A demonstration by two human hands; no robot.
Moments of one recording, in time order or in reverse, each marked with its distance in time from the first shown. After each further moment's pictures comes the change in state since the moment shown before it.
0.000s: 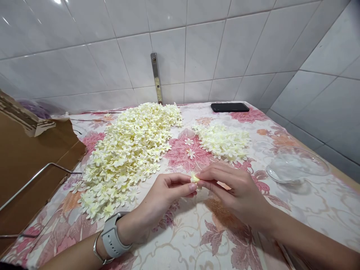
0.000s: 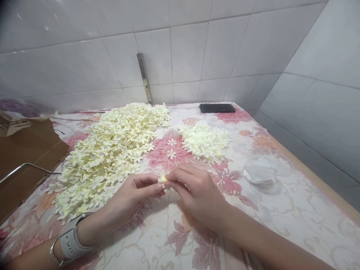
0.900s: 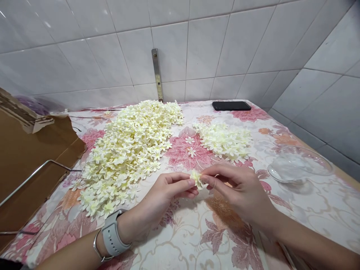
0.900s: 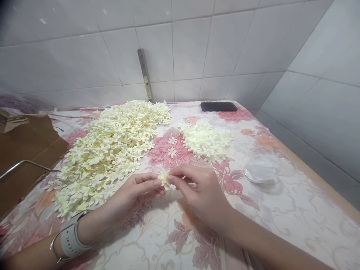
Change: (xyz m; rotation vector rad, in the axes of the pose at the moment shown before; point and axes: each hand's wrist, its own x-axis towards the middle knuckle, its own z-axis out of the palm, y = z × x) left_hand 0.002 -0.003 0.001 -0.190 -0.010 -0.063; right_hand 0.001 -0.011 -0.003 0.061 0.042 0.298
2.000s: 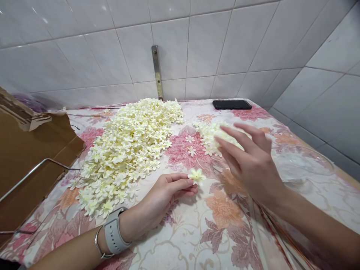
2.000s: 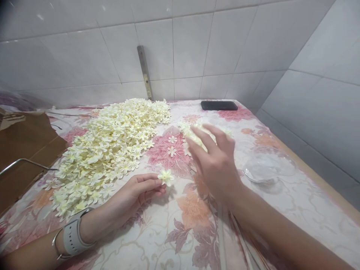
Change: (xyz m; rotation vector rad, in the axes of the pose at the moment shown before) left_hand 0.000 -0.002 0.003 -0.108 0.056 -0.090; right_hand 0.021 0.024 -0.017 -0.456 0.314 -0.262
